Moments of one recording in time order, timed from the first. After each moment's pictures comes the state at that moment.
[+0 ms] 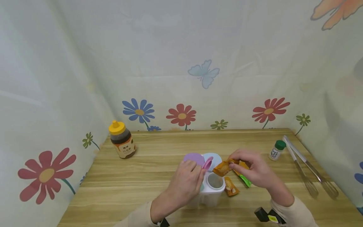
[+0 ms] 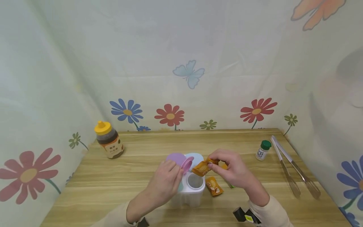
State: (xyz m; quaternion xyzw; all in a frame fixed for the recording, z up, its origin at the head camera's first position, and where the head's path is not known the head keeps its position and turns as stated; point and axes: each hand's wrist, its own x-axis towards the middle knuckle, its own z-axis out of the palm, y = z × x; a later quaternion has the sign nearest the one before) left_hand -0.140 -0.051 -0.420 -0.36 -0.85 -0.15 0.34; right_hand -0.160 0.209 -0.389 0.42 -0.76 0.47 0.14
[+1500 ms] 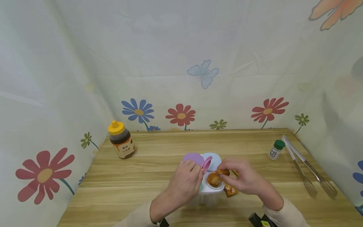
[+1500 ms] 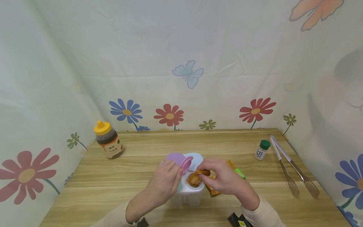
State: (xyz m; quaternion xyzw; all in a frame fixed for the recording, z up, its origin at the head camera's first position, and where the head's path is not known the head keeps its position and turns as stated) left_hand -0.139 -0.052 -0.419 -0.35 -0.86 -0.16 0.33; right_hand -0.157 0.185 -0.407 0.47 -0.78 0.38 0.14
